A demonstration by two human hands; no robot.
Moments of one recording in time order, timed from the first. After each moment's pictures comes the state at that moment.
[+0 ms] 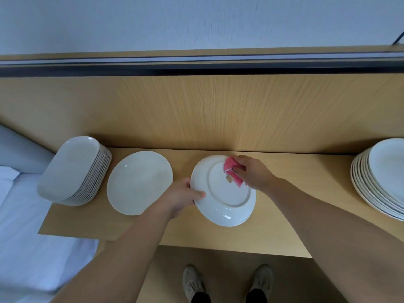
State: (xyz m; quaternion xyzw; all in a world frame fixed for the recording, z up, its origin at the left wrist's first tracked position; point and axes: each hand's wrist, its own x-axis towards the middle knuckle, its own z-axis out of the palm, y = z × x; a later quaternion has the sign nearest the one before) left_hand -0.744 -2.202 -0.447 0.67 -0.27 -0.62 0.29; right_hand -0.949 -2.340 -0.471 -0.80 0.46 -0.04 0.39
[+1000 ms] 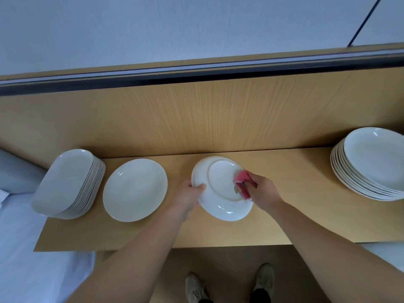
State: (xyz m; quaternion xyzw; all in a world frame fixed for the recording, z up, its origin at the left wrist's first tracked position) left_hand -0.786 -2.208 -0.433 0.74 -0.19 -0.55 0.33; right_hand -0.995 -2.270 -0.458 -0.63 0.60 -0.17 0.46
